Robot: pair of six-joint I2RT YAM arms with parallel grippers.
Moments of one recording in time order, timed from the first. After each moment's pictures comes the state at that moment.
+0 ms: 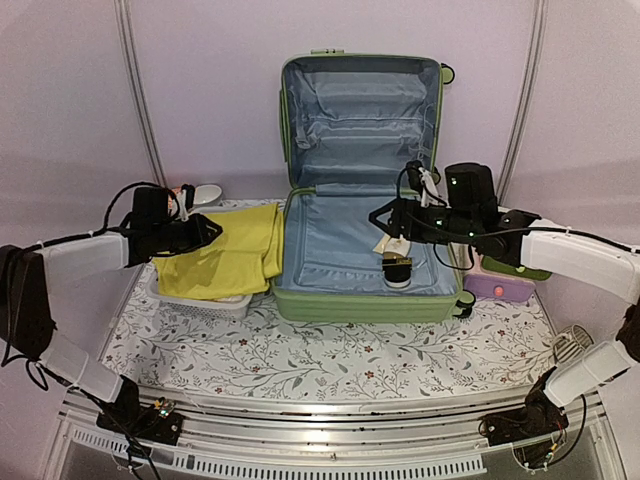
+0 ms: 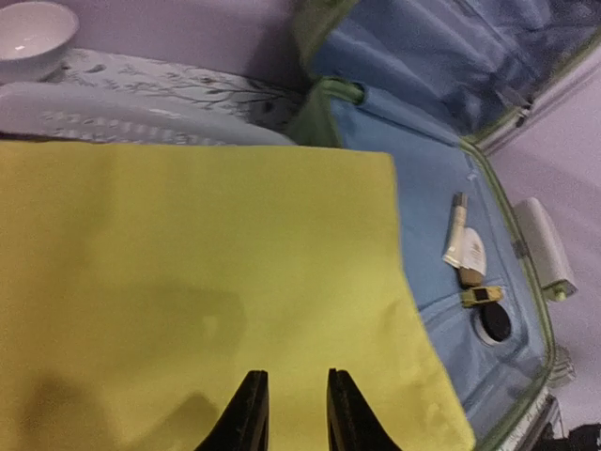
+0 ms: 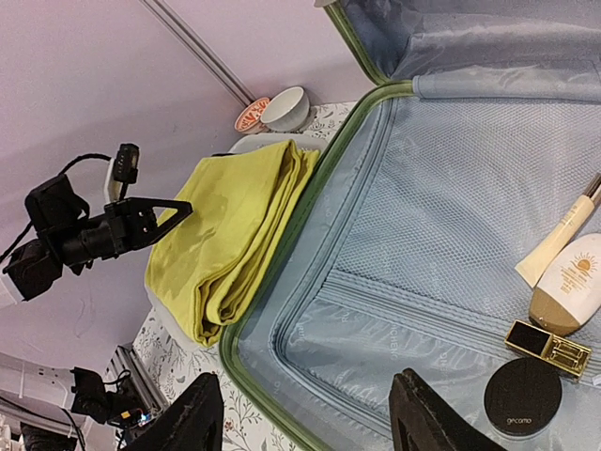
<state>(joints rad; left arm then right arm) -0.18 1.43 0.88 0.00 0.29 -0.44 0.66 1.41 1.10 -0.06 -0.21 0.55</state>
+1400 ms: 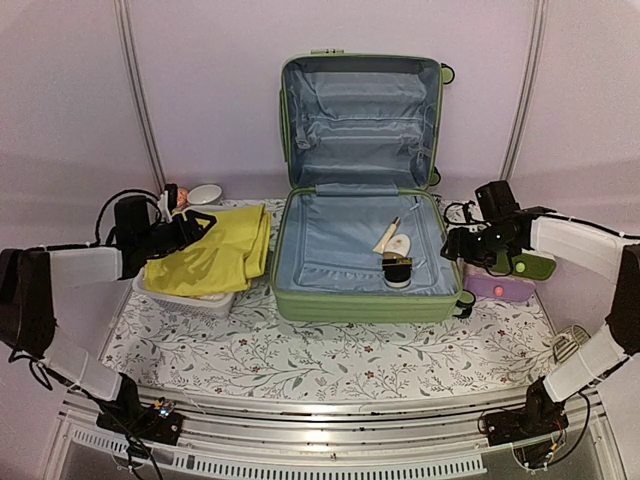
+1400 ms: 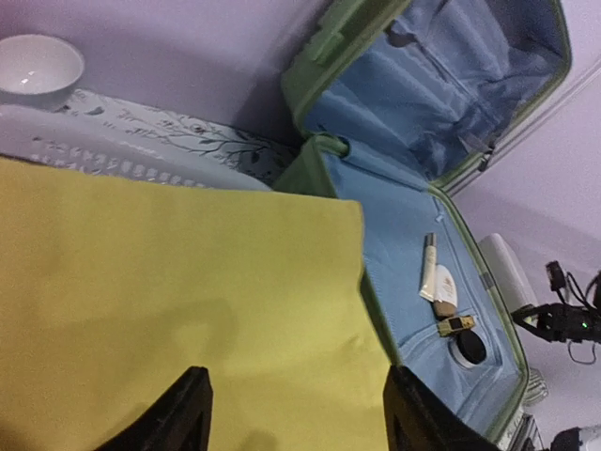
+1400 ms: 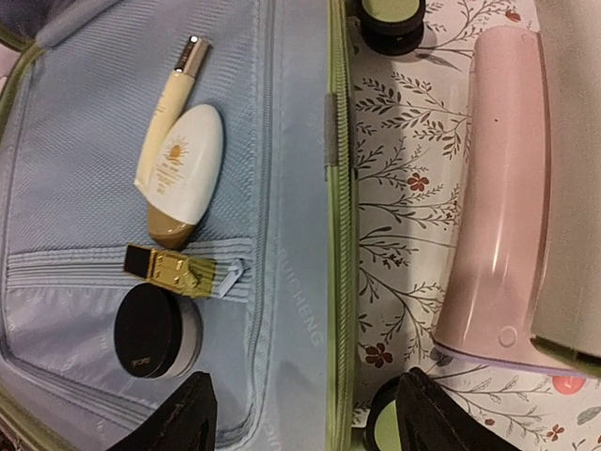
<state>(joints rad) -0.04 1.46 0.74 0.37 0.53 -0.51 0.29 1.44 1.05 -0.50 -0.06 0.40</state>
